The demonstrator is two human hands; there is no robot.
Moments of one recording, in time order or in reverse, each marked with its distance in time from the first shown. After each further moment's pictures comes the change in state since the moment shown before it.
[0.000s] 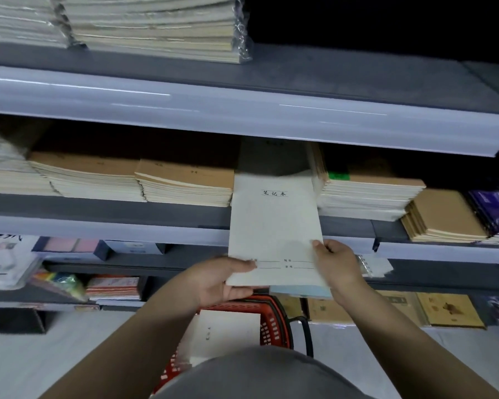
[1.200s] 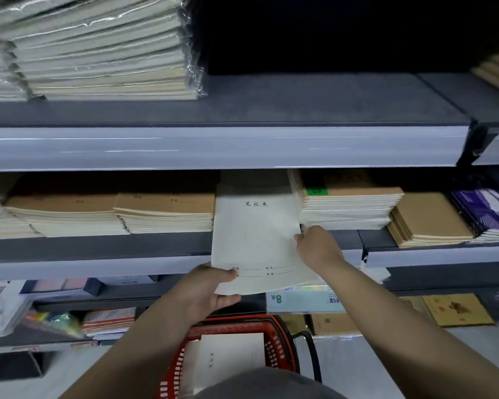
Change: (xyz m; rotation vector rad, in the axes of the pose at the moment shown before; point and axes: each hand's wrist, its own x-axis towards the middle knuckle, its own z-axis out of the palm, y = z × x) left_hand 0.009 0.022 0.010 -0.006 0.140 0.130; right_hand 0.041 -0.052 -0.007 -0.505 -0.094 -0.031
